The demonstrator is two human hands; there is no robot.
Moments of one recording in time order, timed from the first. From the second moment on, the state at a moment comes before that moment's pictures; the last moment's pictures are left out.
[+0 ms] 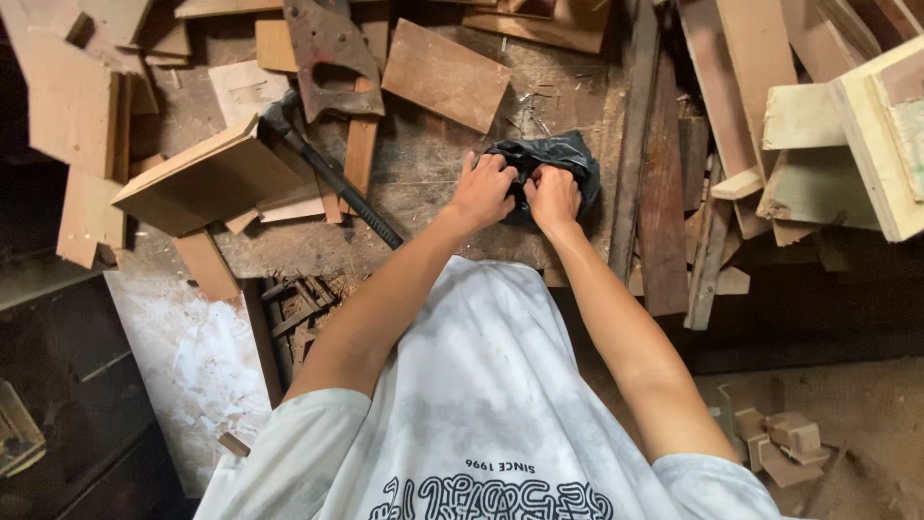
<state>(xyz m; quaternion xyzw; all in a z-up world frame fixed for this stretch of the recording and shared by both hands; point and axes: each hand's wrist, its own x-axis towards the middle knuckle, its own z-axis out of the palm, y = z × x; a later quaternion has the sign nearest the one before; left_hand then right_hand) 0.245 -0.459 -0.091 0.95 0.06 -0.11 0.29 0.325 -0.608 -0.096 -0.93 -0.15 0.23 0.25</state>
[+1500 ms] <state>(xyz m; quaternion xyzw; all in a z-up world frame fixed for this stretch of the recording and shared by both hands) 0.035 -0.211 -0.027 0.69 0.32 0.29 0.59 0.176 -0.331 -0.063 -0.64 -0.22 0.37 0.63</state>
